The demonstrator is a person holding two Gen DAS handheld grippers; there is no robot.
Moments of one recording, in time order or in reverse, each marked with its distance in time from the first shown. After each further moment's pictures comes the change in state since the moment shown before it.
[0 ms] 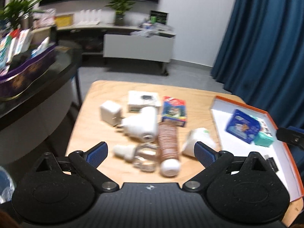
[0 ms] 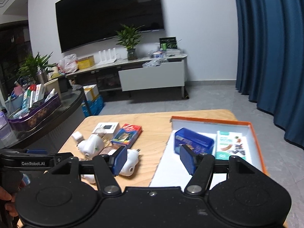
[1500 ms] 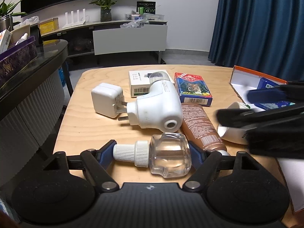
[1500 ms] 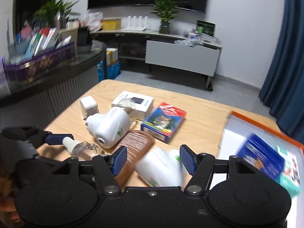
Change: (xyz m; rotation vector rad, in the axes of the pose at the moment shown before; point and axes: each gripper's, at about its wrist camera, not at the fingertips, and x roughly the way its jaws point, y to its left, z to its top) left arm 0.075 0.020 -0.023 0.165 0.015 -0.008; right arm 0.141 0.102 -0.021 -0.321 0.131 -0.023
